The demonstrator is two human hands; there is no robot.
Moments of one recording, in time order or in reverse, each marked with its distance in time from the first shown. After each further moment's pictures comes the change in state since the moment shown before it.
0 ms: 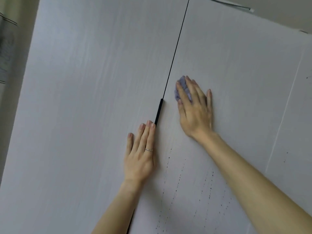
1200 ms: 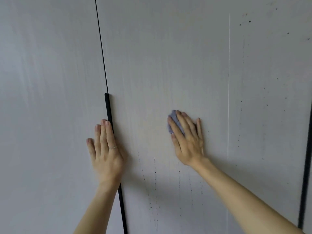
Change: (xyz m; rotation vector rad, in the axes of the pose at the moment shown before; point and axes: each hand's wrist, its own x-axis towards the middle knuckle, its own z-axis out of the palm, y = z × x) left_hand 0.001 -0.003 0.010 -0.005 0.055 0.009; right_hand -0.177 0.048 0.006 0.008 -0.010 0.243
